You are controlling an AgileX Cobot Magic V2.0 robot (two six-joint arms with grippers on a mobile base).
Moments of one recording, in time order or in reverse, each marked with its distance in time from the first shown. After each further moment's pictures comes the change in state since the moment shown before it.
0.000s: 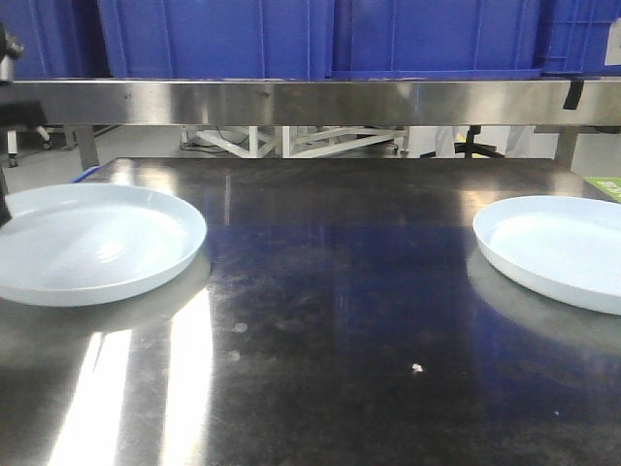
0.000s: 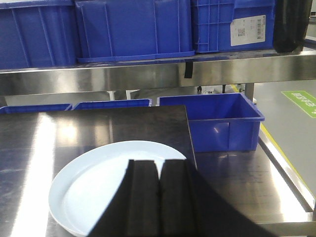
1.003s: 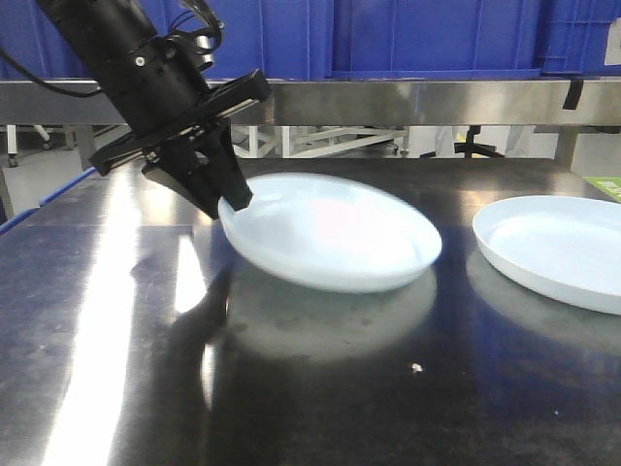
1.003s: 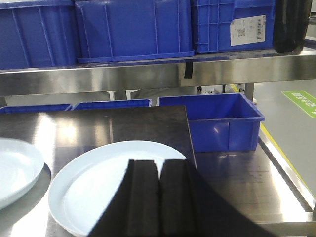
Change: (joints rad) left arm -0.339 0.099 -0.068 -0.313 -0.208 0.004; right arm 0.000 0.000 0.000 0.000 0.000 0.000
